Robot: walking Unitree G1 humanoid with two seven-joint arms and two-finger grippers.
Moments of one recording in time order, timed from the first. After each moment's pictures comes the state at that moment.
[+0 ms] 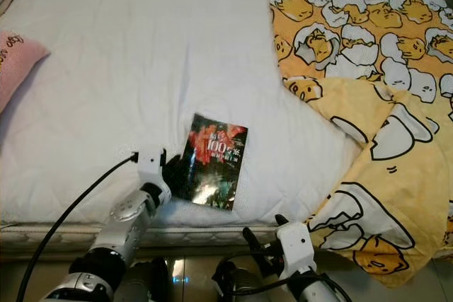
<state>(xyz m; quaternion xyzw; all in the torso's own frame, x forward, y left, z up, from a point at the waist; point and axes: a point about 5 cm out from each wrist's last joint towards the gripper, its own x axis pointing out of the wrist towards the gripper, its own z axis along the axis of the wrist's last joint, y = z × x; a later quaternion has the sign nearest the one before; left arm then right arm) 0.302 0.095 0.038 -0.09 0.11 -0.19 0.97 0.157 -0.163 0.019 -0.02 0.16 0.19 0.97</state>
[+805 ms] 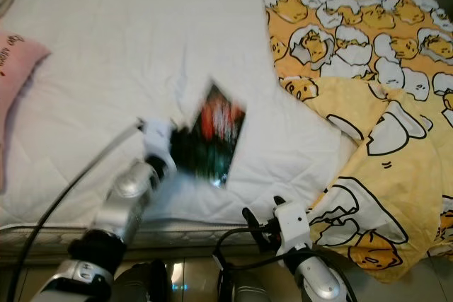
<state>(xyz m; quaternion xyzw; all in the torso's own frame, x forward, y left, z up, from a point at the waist) 0.319 0.083 0.077 0.00 0.08 -0.23 0.97 0.191 -0.163 0.021 -0.03 0.13 0.19 0.97</state>
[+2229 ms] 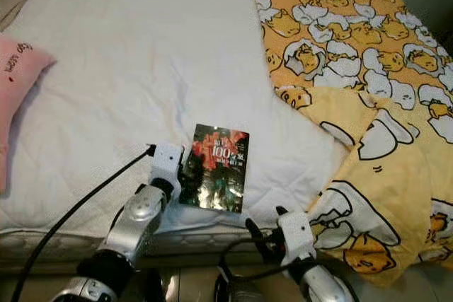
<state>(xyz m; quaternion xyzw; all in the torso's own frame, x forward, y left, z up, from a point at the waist) 0.302 0.076 0.054 0.04 0.08 -0.17 0.98 0.187 -0.170 0.010 0.00 0.16 0.19 0.97</state>
